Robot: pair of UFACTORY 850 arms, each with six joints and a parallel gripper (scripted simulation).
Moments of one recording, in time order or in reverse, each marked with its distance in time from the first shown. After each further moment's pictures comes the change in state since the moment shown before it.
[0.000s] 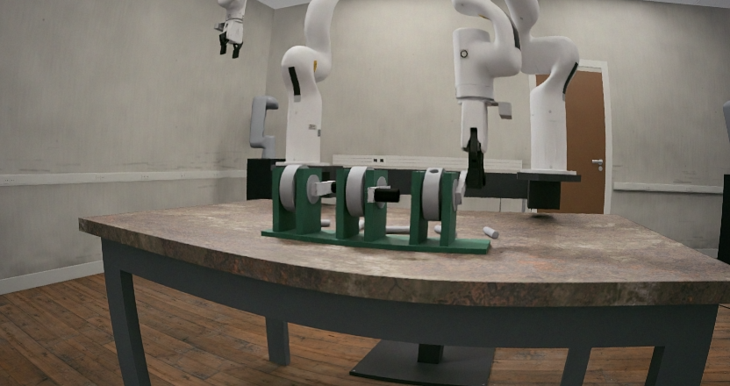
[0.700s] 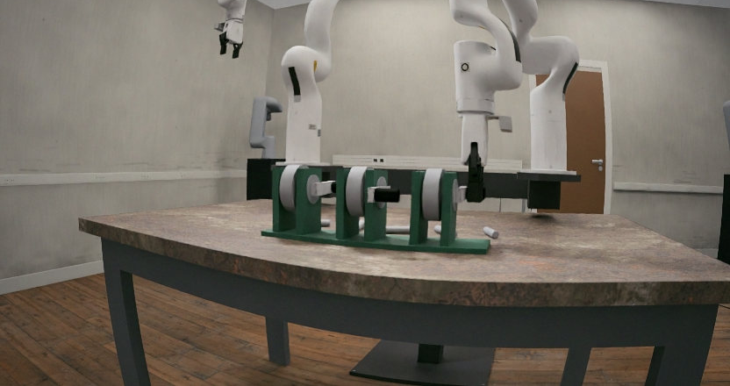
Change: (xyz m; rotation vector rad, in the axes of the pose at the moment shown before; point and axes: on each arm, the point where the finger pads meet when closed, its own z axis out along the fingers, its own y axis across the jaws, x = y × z) left arm 0.000 -0.006 0.026 0.000 0.001 0.000; right arm 0.000 0.000 0.000 0.000 0.000 0.000
